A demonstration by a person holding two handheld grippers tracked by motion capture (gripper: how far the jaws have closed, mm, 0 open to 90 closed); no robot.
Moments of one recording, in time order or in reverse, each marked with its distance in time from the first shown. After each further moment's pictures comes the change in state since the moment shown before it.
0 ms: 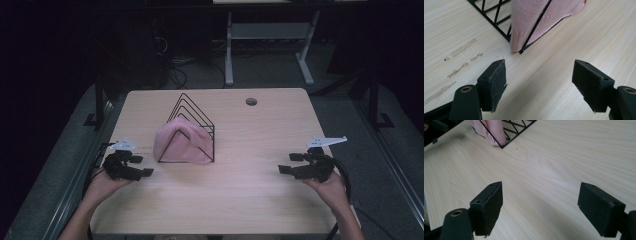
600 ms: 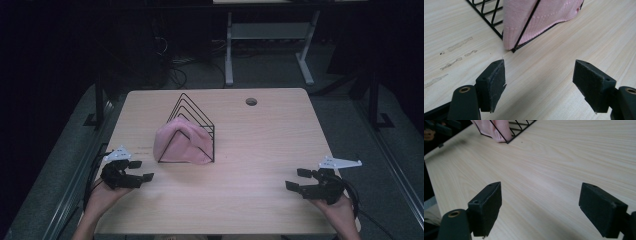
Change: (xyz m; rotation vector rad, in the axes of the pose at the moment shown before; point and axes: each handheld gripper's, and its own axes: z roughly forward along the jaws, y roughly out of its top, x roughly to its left) left arm -0.023 -0.021 -0.002 -0.113 0.043 -0.030; right arm 0.020 -0.051 -0.019 -0.111 -0.015 0.030
